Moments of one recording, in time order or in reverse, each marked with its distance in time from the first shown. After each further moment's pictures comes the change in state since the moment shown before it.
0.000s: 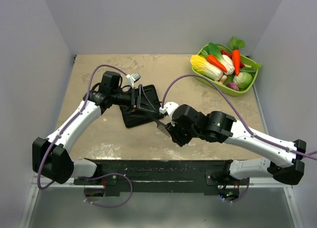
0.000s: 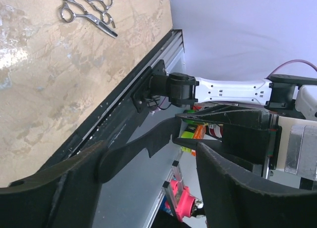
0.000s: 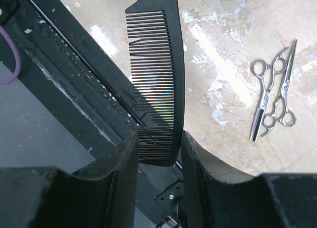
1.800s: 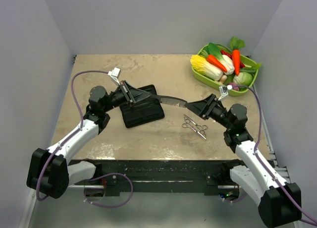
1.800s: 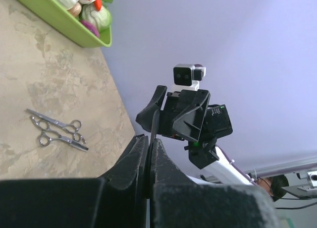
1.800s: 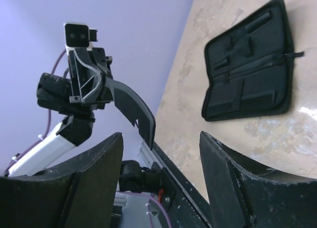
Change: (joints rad) left arm 0.034 -0.157 -0.420 1.059 -0.270 -0.501; right arm -0.912 -0.370 -0.832 1.391 -0.736 0.826
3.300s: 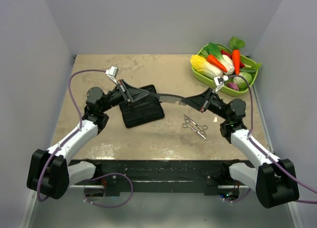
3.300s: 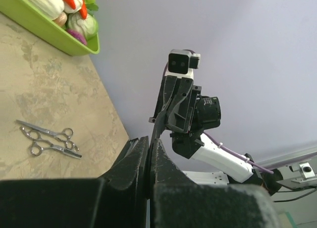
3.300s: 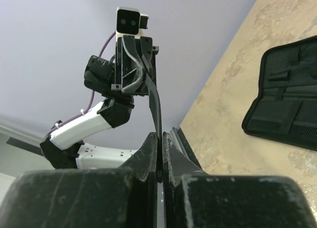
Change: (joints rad) left arm 0.021 -0.011 -0.015 0.117 0.033 -0.048; right arm -0.005 0.241 0.049 0.472 -0.215 0.154
